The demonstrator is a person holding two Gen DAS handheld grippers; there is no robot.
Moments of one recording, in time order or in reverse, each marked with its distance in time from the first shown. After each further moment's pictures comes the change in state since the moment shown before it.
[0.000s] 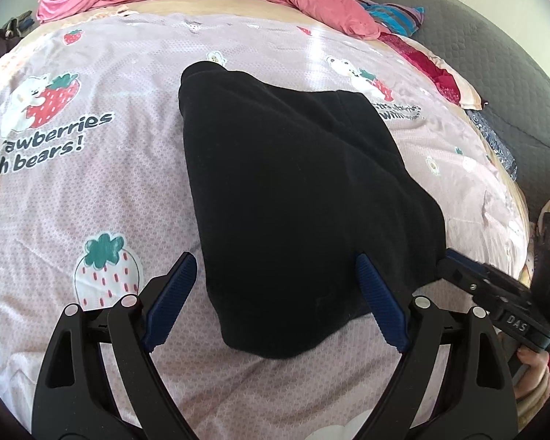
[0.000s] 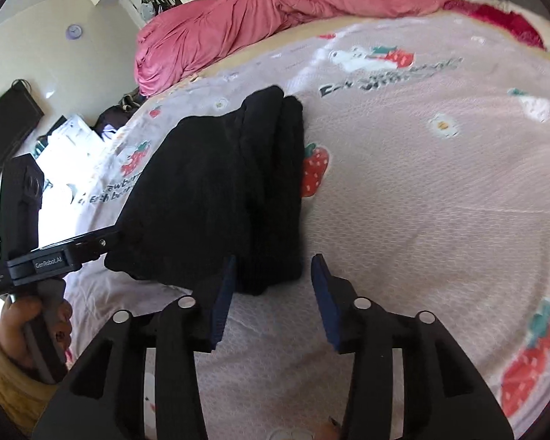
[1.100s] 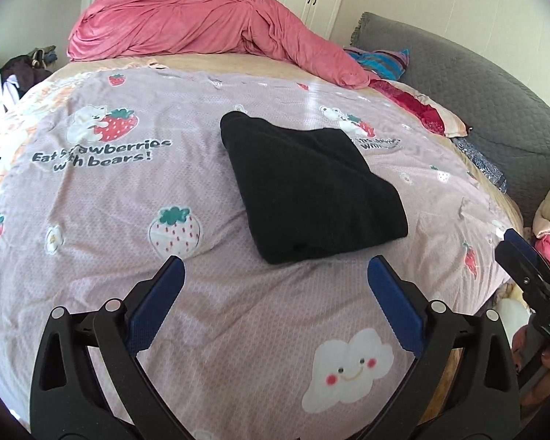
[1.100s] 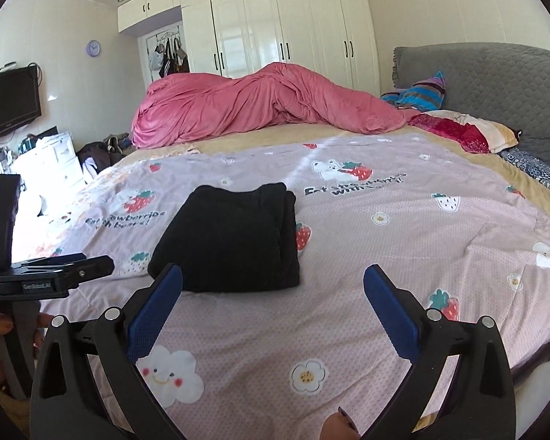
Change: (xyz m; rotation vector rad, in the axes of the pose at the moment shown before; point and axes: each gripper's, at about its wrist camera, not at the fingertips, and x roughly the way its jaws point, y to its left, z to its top) left arm -0.096 0.005 -0.079 0.026 -0.239 0.037; right arm -0.104 0.077 -0.068 -0.175 -0.381 -0.221
